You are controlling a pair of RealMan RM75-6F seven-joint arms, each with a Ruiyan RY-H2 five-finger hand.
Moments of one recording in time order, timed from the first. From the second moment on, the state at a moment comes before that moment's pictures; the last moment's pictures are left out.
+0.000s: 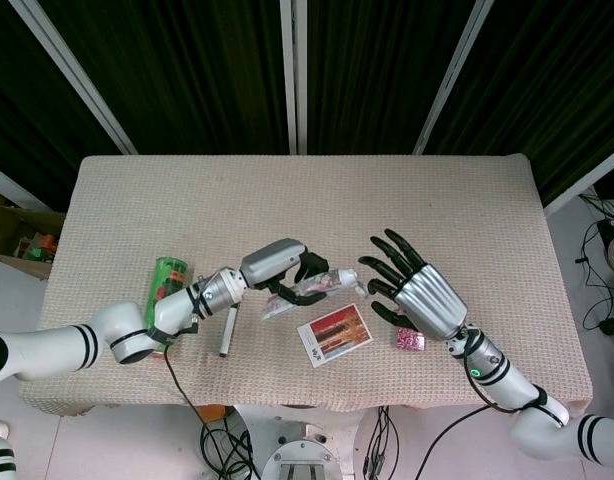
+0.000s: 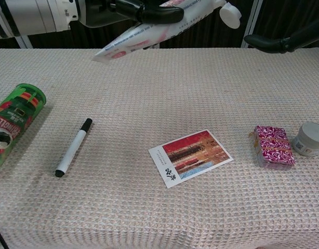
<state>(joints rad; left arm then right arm) -1.09 -1.38 -0.09 -1.44 1.64 0.98 -0.99 0.58 -1.33 0.09 -1.58 -1.84 1.43 -0.08</state>
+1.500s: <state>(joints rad) -1.06 -1.67 -0.17 -1.15 1.16 0.72 0.19 0.37 -1.23 0.08 -1.50 -1.74 1.59 0.03</state>
